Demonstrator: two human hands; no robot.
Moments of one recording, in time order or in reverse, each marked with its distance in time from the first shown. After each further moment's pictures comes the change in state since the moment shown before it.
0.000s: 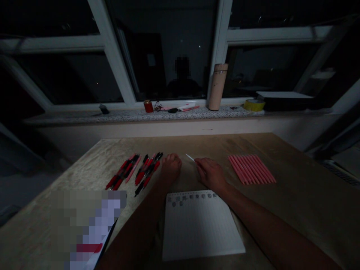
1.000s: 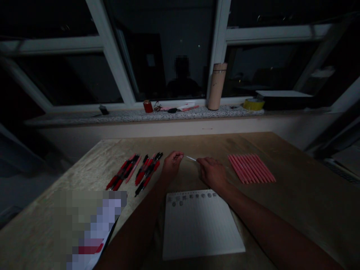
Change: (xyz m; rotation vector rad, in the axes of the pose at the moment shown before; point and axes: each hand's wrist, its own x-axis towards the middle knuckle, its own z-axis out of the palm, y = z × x) left_hand 0.005 0.008 -0.016 -0.887 0.158 -0.132; right_hand 0.005 -0.010 -0.013 -0.309 -0.258 0.206
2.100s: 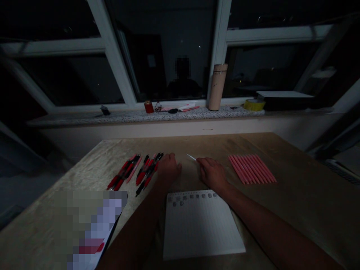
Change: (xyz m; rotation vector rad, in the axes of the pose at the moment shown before) left_hand -0.006 -0.004 -0.007 0.892 -0.043 -0.007; right_hand -0.001 0.001 0.002 0.110 0.062 -0.046
